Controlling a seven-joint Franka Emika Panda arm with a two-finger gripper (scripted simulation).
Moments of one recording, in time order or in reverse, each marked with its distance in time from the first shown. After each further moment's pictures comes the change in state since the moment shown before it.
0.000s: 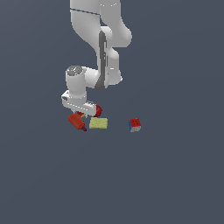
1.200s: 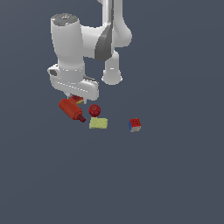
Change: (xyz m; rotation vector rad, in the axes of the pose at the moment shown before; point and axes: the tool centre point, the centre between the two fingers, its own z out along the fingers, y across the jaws) arm 0.069 -0.040 -0.185 -0.002 -0.001 0.001
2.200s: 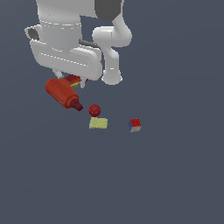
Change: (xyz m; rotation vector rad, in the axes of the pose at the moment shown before) arm 0.056 -0.030 -0.130 0.001 -0.002 -0.002
